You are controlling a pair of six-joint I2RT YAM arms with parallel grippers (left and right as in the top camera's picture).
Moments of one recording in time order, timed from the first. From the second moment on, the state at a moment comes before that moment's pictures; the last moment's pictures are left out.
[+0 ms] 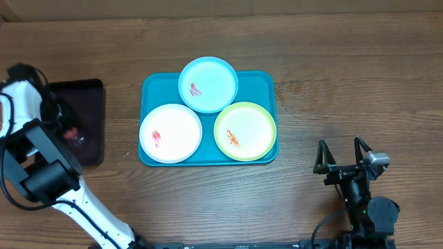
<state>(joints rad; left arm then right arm) 0.57 2.22 1.79 -1.08 -0.09 -0.27 -0.05 0.01 0.02 -0.02 -0.19 0.25</state>
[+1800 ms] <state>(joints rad) 0.51 2.21 1.66 -1.00 -0.01 -0.34 -0.05 0.01 0.02 -0.02 -0.19 0.25</state>
